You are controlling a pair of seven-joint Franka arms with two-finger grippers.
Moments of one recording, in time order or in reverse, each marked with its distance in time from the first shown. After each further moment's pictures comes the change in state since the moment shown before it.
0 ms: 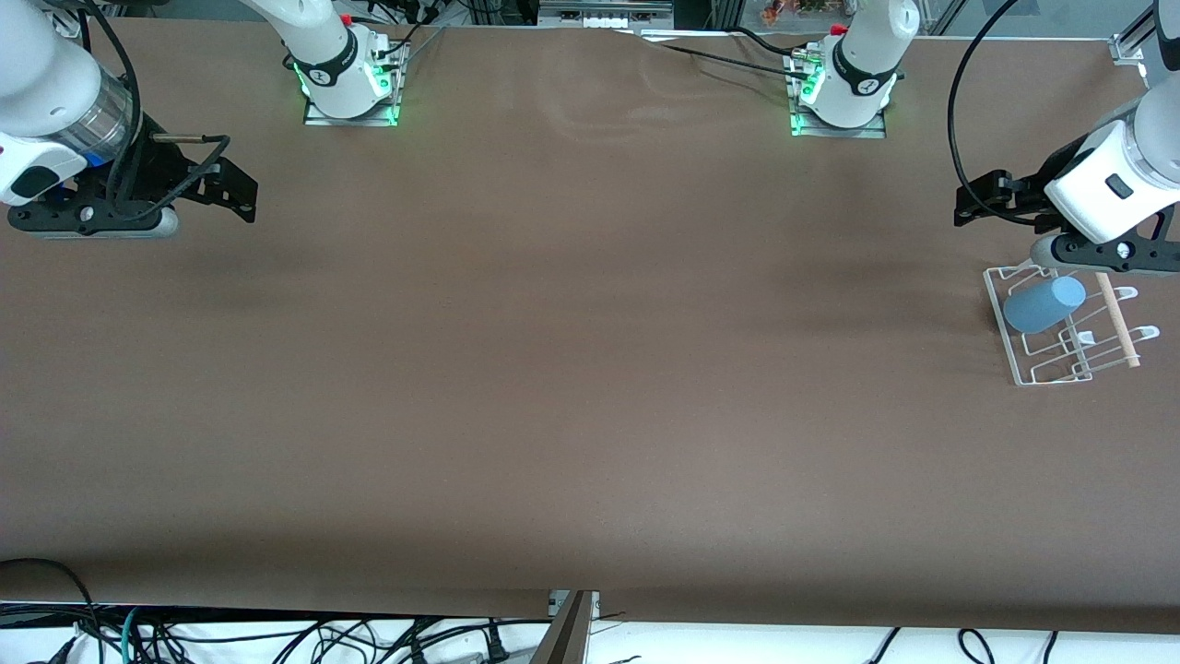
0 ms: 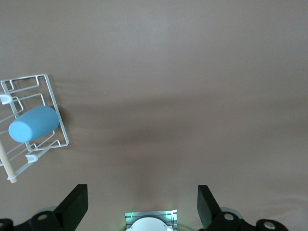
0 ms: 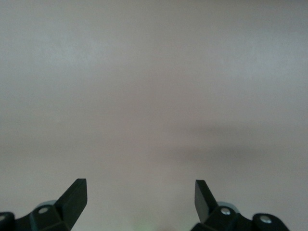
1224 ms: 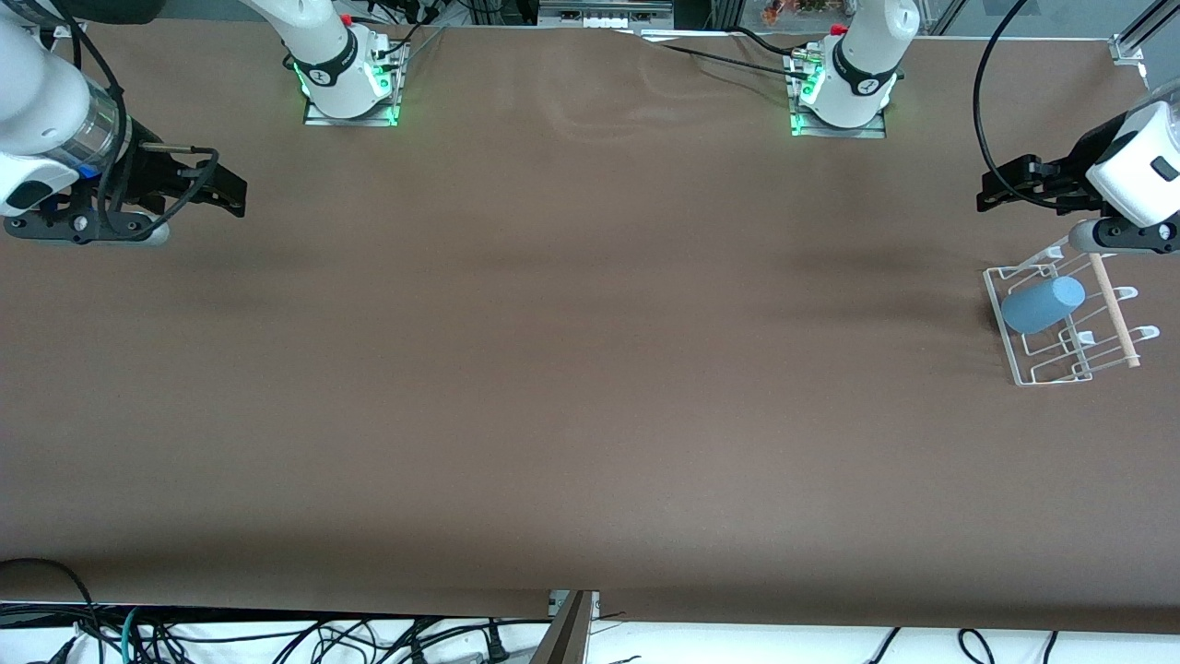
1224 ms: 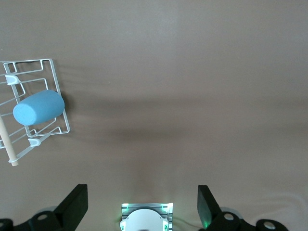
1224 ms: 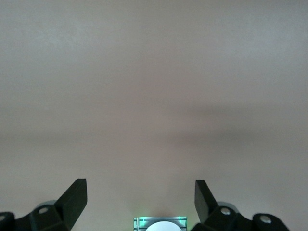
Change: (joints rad) left arm -0.102 -0.043 0.155 -0.034 -0.035 -0.017 0.000; right arm -0.014 0.025 -0.008 0.020 0.000 -0.058 0.001
